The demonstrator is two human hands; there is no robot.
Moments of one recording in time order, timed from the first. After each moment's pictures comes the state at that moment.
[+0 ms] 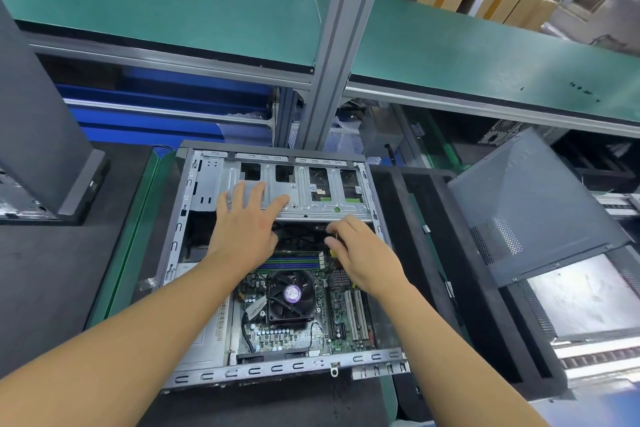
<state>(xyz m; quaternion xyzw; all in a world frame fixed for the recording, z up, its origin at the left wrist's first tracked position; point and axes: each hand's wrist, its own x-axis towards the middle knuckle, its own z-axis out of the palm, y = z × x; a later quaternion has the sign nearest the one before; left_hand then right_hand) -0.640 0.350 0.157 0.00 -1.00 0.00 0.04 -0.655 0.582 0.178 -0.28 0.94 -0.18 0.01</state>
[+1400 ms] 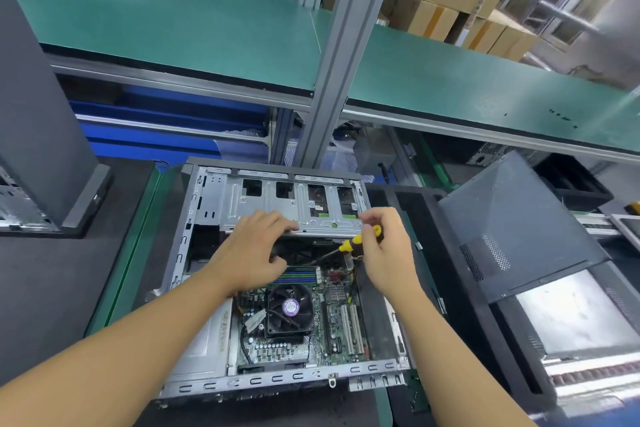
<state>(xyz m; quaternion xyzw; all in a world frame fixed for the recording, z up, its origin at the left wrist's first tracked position) -0.630 0.338 0.162 -0.16 -0.95 -0.27 0.07 -0.645 0.585 0.225 -0.12 0.89 -0.44 -0.10</state>
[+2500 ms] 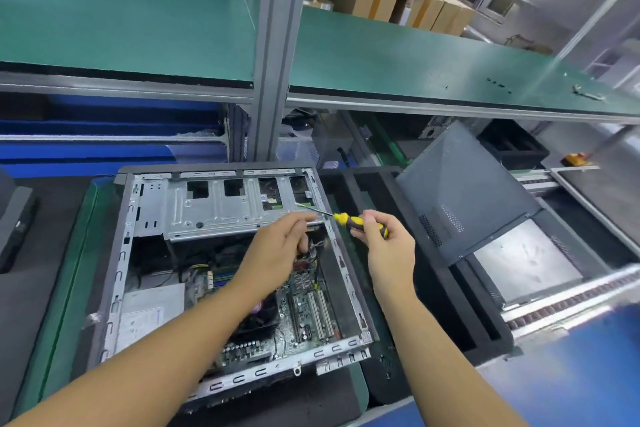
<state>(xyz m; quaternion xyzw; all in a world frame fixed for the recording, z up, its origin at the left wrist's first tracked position) -0.627 0.448 0.196 -0.09 -0.78 -0.61 -0.01 -0.623 0.636 0.220 0.12 0.76 -0.62 -0.14</state>
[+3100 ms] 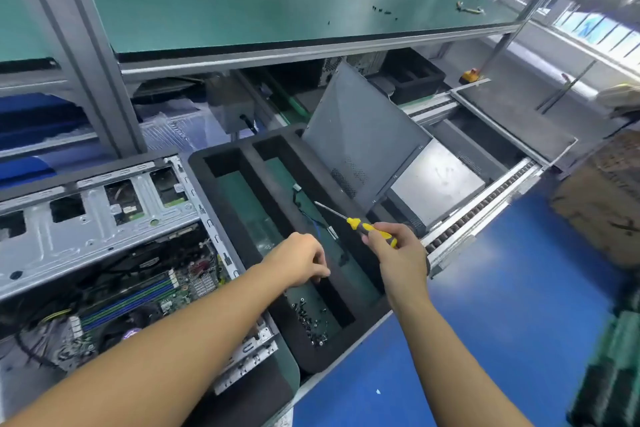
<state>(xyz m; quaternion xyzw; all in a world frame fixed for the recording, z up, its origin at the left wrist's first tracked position) -0.651 0.651 0.175 -0.29 -0.87 -0.27 -0.29 -0.553 0.803 0.210 0.34 0.73 -0.57 -0.18</state>
